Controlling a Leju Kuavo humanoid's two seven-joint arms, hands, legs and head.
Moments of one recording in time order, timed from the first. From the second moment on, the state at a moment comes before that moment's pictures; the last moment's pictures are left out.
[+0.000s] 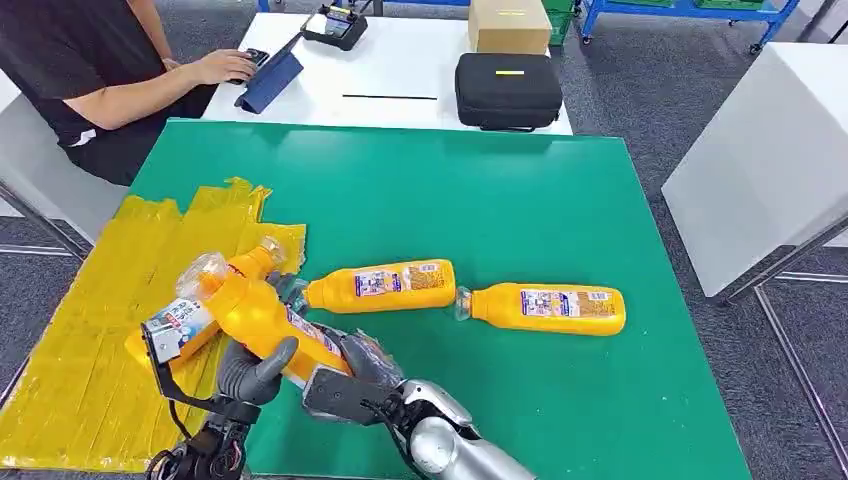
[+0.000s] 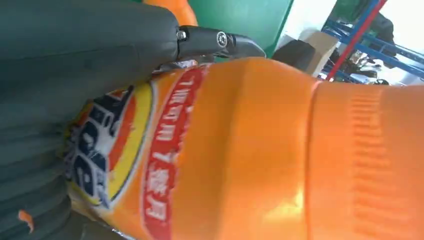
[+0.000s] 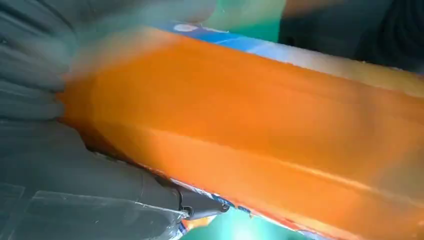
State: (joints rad) left arm 0.09 -0.09 -0.22 -1.41 0.58 -0.23 -0.29; right arm -0.31 0.19 0.78 -0.84 0.37 0.06 -0.24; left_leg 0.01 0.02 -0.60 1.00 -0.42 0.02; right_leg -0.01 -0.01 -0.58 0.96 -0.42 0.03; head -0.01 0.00
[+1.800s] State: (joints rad) left arm 0.14 -0.06 -0.18 -1.59 -0.05 -0.03 -0.42; right arm -0.03 0.07 0.53 -1.22 0.35 0.03 -0.25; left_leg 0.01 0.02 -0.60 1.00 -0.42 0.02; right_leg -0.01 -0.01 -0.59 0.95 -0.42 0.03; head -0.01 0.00
